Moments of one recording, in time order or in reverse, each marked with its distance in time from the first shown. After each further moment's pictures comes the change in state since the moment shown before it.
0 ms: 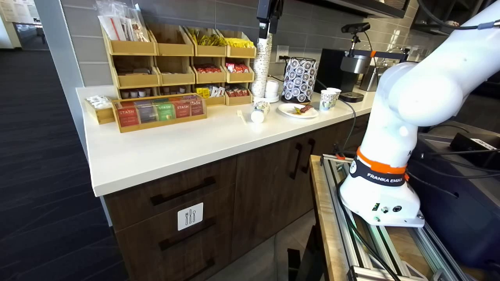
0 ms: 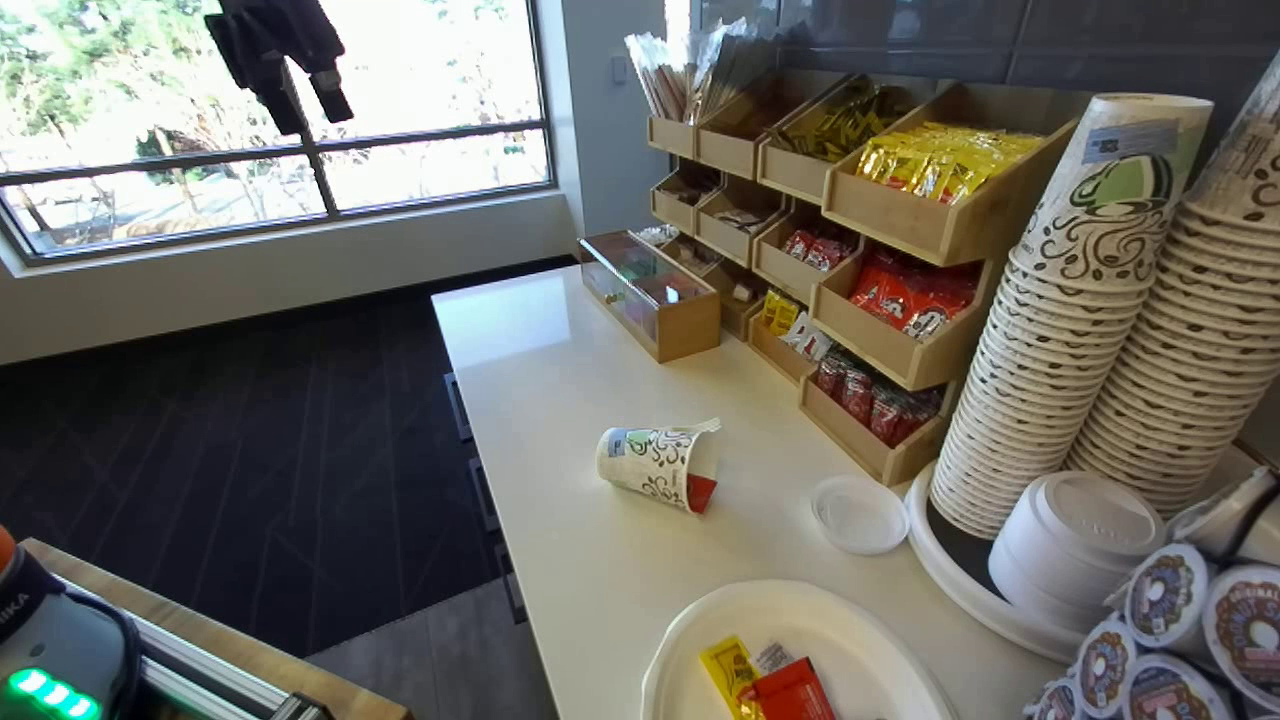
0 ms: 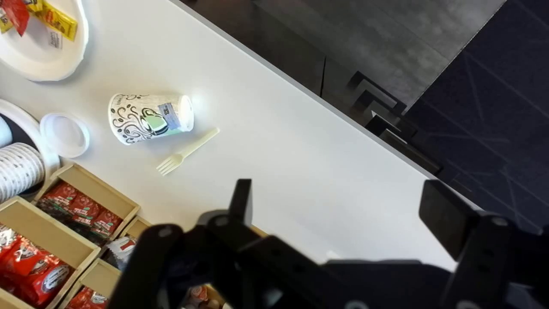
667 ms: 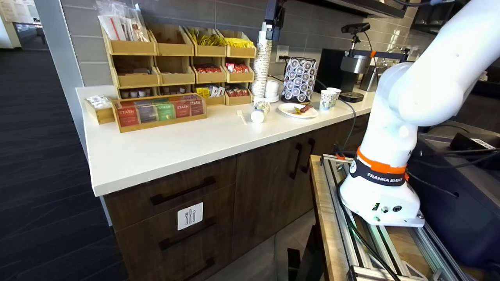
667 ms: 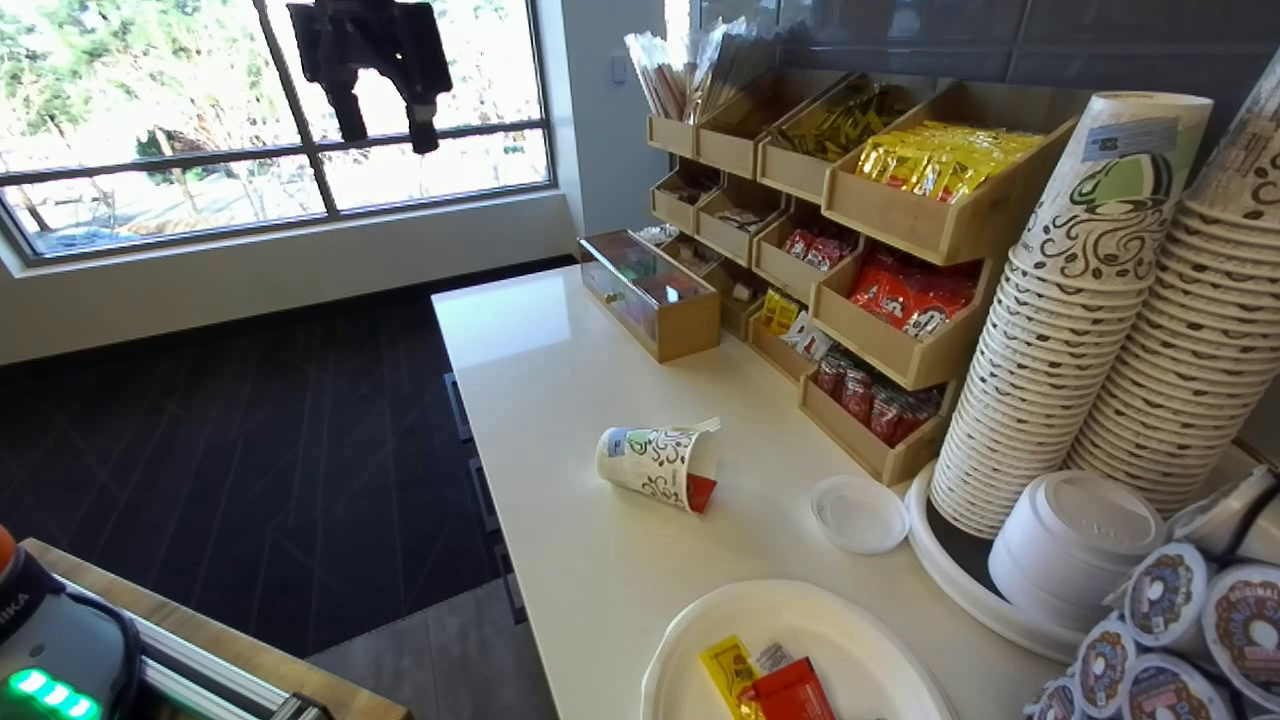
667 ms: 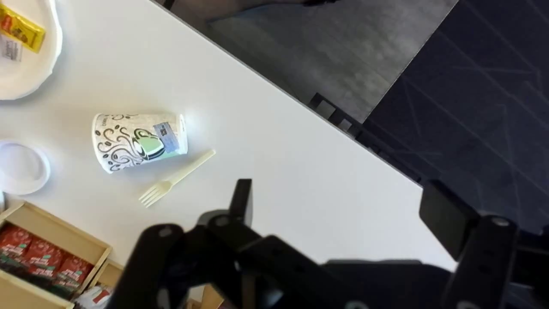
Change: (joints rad) arm 0.006 0.185 -0.297 0.163 0.097 -0.069 -0.307
